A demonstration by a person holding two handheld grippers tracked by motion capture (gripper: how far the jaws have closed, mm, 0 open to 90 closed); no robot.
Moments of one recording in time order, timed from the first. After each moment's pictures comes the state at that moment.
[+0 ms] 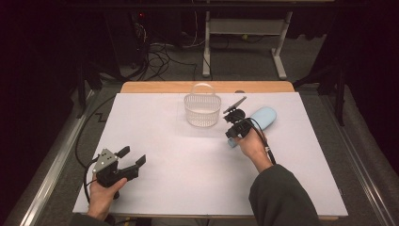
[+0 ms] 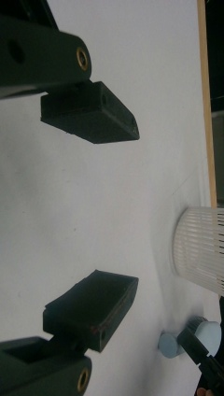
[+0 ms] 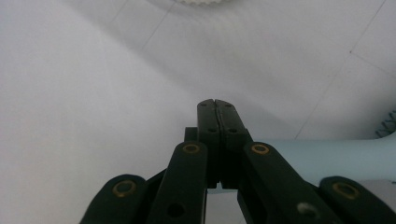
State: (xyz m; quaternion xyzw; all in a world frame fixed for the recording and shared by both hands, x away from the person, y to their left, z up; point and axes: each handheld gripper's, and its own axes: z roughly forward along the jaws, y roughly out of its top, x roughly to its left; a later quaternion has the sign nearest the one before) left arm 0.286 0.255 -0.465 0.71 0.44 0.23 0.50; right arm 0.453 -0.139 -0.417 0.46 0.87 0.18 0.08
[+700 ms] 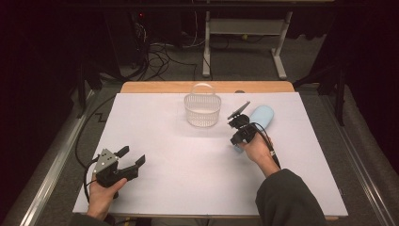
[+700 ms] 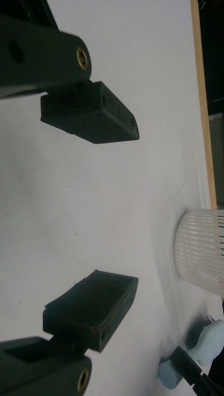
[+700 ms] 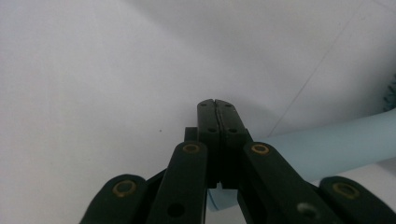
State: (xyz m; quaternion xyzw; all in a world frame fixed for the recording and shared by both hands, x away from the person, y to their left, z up) left arm 0.286 0.255 -0.465 0.71 0.44 0.24 0.49; right arm 0.440 -0.154 -0.425 0.47 0.87 0.15 0.05
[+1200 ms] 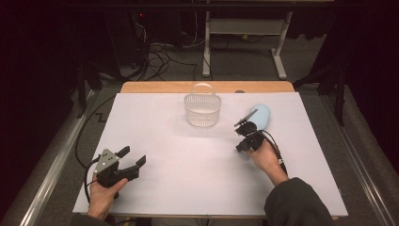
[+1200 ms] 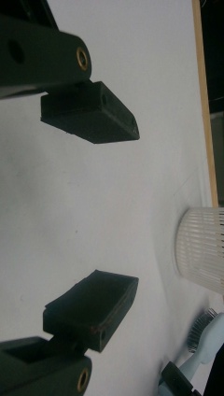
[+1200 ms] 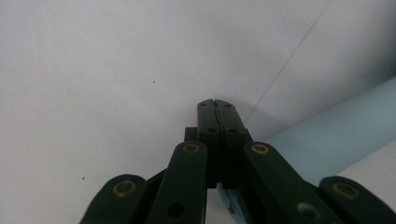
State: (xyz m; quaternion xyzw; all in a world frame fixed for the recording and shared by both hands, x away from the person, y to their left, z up) left arm 0.286 0.253 -0.465 0.72 0.44 0.24 0.49; right arm 0.421 -0.175 -0.434 0.46 0.87 0.16 0.04
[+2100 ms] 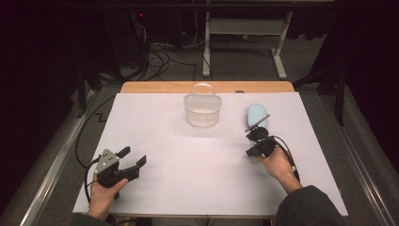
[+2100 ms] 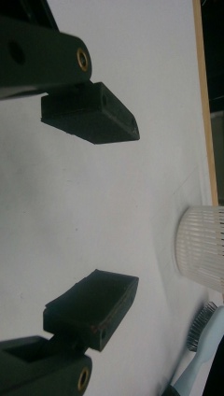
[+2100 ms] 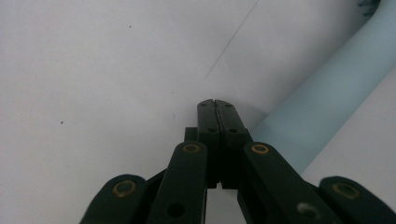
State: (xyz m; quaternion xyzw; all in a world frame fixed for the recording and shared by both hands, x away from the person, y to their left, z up) left arm 0.285 0.252 -0.465 0.72 0.43 0.24 0.49; right arm 0.399 -0.205 -0.431 0.47 0.87 0.15 0.06
